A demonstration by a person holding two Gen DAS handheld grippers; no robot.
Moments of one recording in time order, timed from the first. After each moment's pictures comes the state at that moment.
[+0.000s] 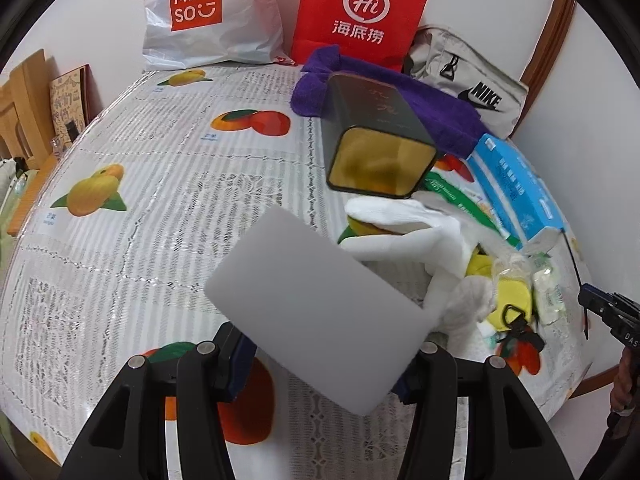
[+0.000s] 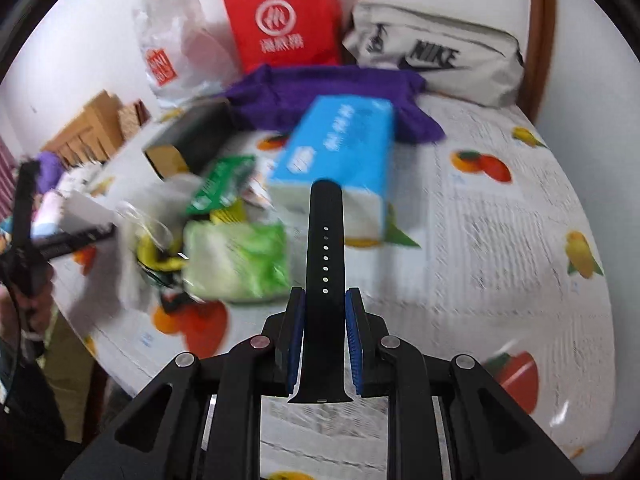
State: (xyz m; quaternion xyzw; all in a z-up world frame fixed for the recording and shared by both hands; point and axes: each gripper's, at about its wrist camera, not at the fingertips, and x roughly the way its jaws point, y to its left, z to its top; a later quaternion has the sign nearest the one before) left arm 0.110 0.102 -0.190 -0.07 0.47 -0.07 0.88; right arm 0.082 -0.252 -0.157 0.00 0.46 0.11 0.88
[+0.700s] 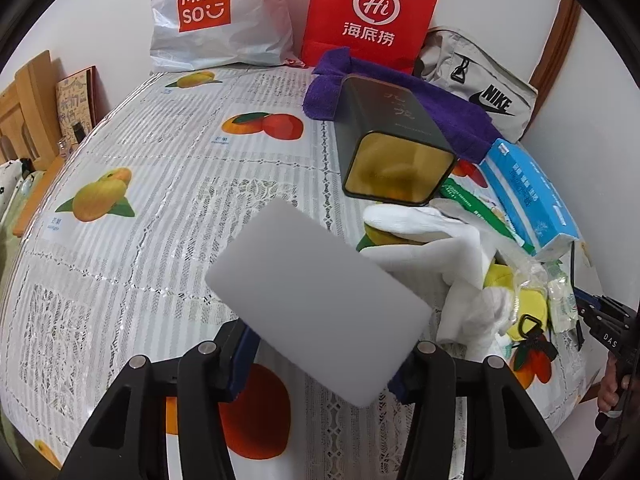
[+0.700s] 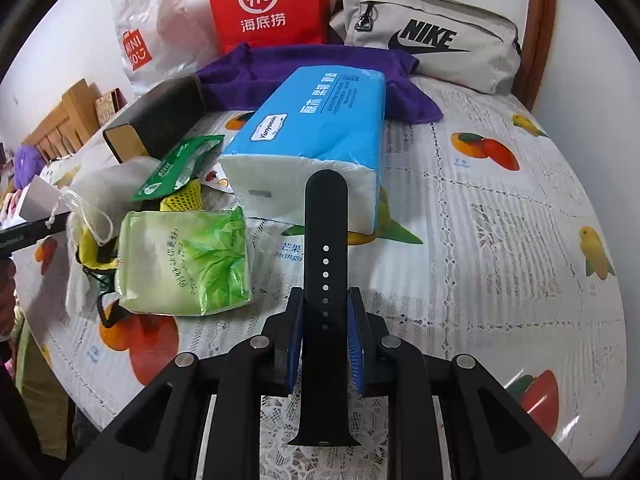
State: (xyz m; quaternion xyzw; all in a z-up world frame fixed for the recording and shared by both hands) left arm 0.115 0.107 -0.190 -0.07 0.46 -0.06 0.88; right arm 0.105 -0.250 -0.194 -0.01 0.46 0.09 0.88
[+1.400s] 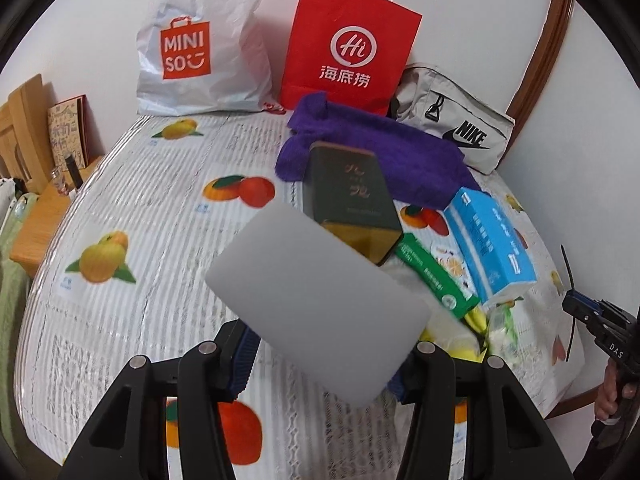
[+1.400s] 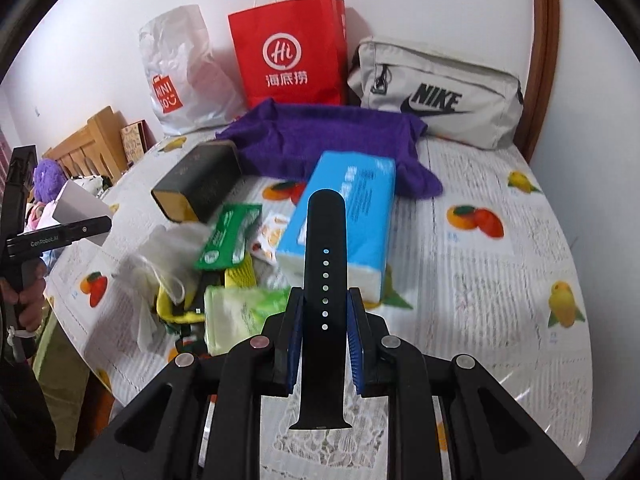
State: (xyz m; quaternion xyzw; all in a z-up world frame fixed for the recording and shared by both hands) left arm 0.131 0.098 -0.127 -0.08 0.43 -0.08 0.90; right arm 0.102 -0.245 -0.110 0.00 0.41 0.12 0.90
